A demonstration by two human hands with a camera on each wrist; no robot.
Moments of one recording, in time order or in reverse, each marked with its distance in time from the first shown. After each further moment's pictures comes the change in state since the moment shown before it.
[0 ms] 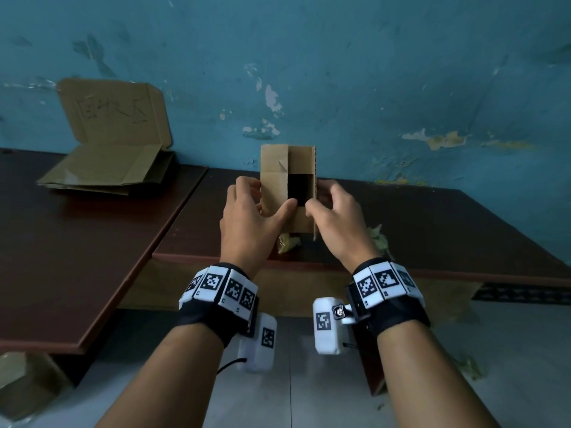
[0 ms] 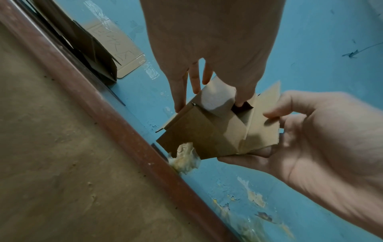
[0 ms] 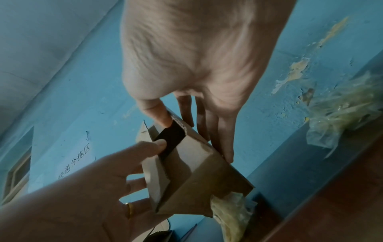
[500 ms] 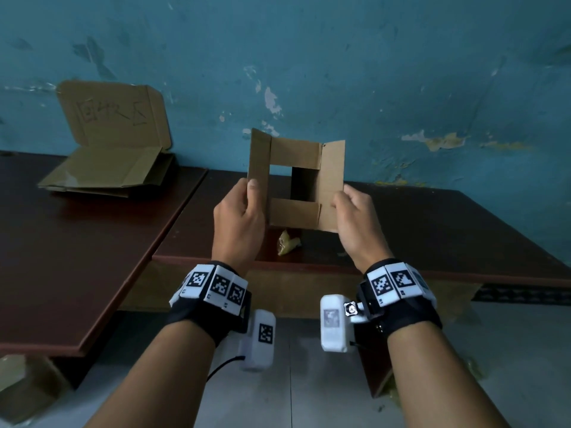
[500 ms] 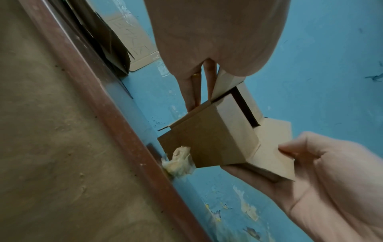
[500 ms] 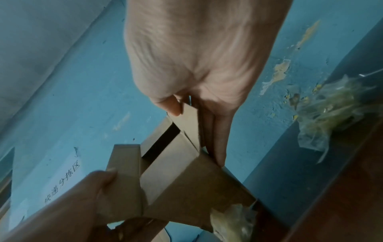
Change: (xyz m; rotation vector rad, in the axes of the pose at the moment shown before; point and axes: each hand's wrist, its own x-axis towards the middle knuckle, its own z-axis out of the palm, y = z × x) left_hand 0.006 -0.001 -0.011 -0.228 0.056 0.027; right_hand 0.005 0.004 -0.011 0.056 0.103 0.002
